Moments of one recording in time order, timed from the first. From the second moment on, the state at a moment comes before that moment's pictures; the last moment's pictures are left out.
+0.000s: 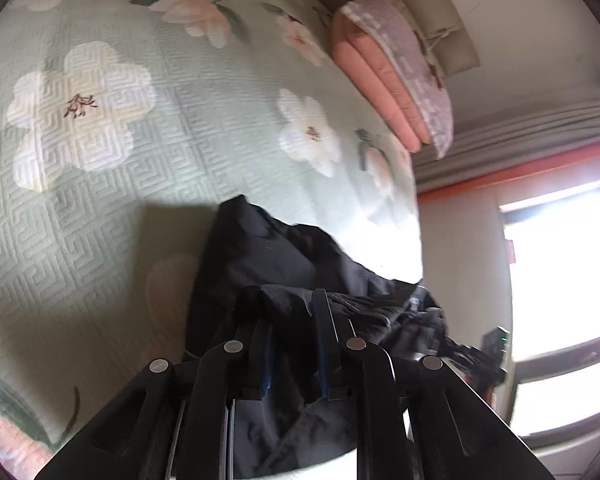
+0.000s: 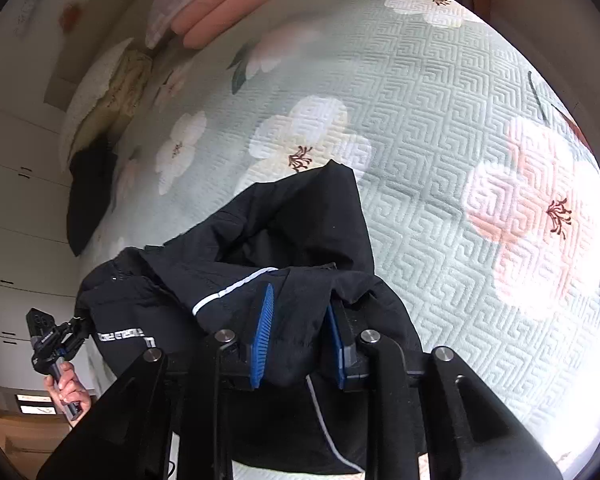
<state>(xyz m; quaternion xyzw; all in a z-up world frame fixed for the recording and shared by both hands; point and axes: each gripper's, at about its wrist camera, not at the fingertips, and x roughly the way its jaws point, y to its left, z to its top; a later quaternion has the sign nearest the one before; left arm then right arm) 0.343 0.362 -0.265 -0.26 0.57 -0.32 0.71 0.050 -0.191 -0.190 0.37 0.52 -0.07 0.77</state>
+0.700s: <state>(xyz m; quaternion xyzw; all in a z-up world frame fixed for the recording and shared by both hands) 0.292 0.422 -0.128 -0.19 0.52 -0.29 0.78 0.071 -0.019 -0.132 0.04 0.51 0.02 0.86</state>
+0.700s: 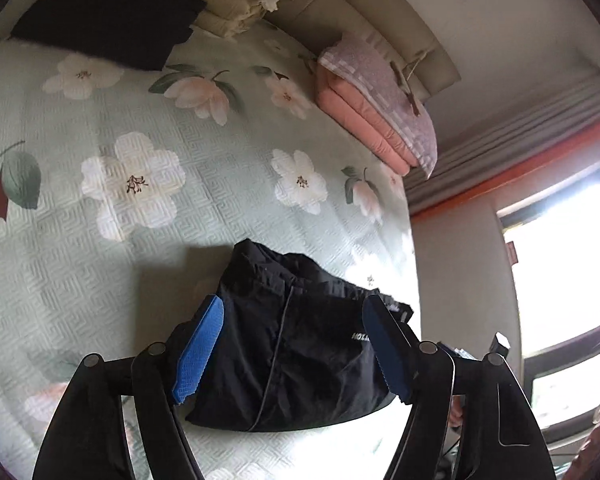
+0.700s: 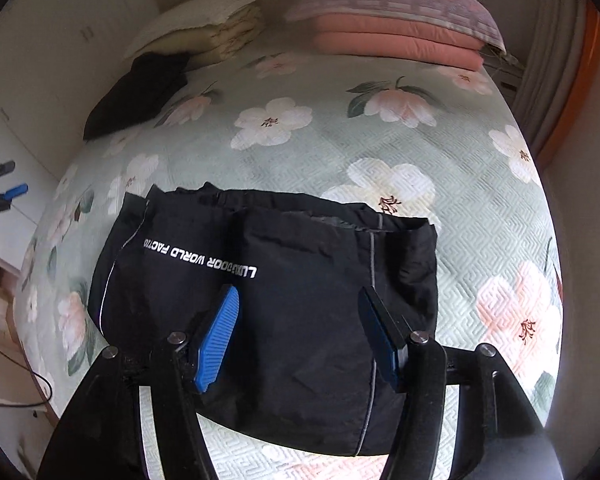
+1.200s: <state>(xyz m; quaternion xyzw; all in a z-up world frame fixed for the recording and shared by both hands) 0.184 0.182 -0.266 0.05 0.55 -0.36 0.76 0.097 0.058 -0.211 -0.09 0.51 0.05 0.85</state>
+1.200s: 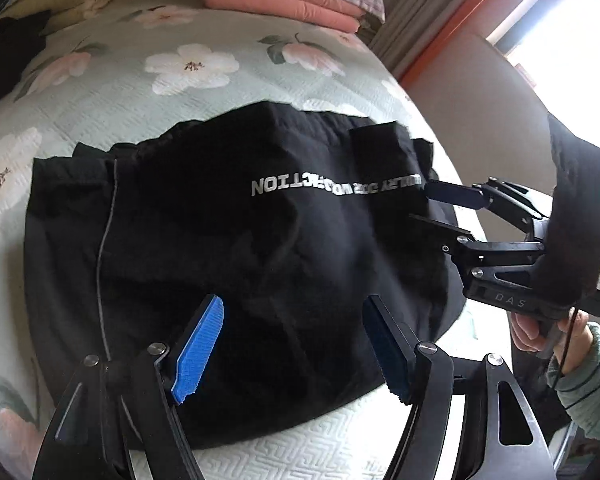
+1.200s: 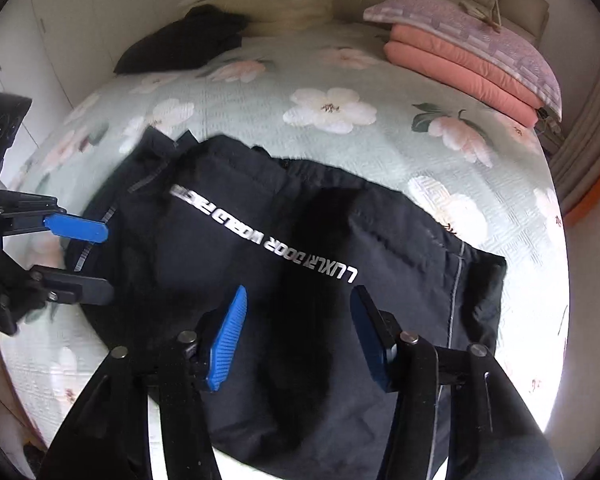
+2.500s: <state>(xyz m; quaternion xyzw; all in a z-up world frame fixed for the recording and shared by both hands) 0.302 0.190 -0.326 -0.01 0.53 -0.21 0.82 0.208 0.014 -0.301 0.02 0.55 -0.01 0.83</state>
